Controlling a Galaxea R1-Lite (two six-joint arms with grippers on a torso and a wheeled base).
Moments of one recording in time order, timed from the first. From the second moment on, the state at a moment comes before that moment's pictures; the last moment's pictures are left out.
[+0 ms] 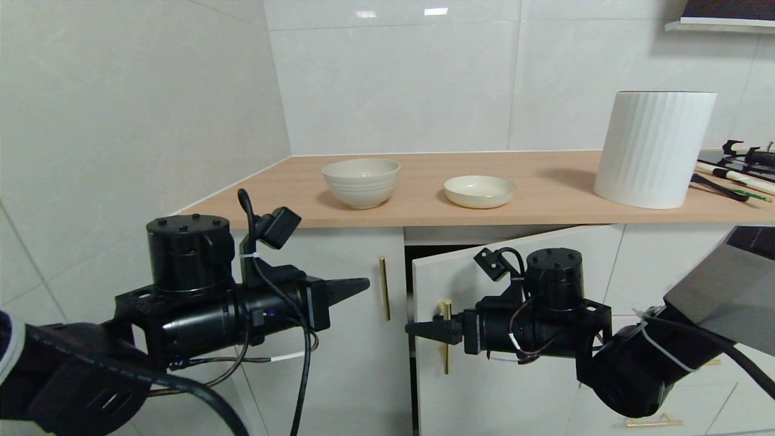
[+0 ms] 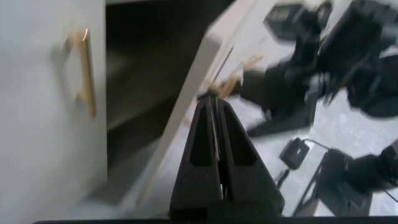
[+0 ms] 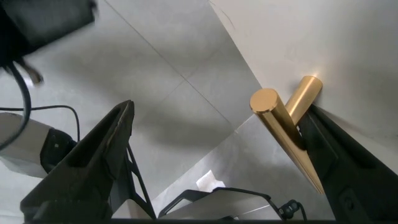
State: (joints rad) left arm -0.41 1.72 -0.63 -0.80 -0.50 -0.33; right arm 0.64 2.10 -0.79 -1.05 0.62 0.52
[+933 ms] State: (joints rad) left arm -0.52 2.20 -0.78 -1.05 -0.39 -0.32; right arm 0.64 2.09 -0.76 -1.07 0.62 0.52
